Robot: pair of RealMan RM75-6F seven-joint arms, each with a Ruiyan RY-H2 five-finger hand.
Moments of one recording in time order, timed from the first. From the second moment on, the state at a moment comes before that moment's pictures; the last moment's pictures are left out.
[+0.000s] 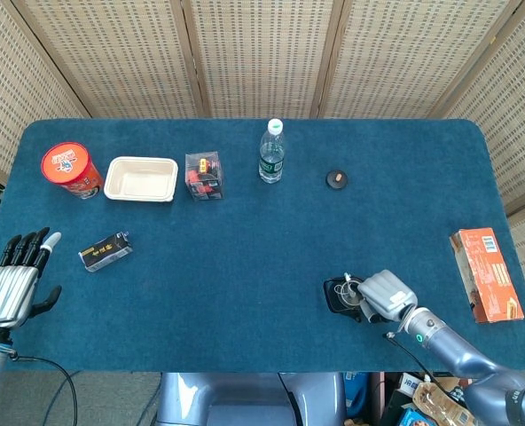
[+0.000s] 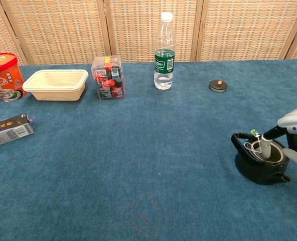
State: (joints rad) left arm -0.21 -1.06 -0.05 -1.81 1.36 1.35 0.29; right arm 0.69 -1.11 -0.04 -1.73 -1.24 0.69 -0.33
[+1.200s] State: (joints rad) left arm -0.21 -1.07 -0.05 -1.80 1.36 1.35 0.28; right arm 0.70 -1.10 -0.04 -1.76 -1.20 0.72 -0.36
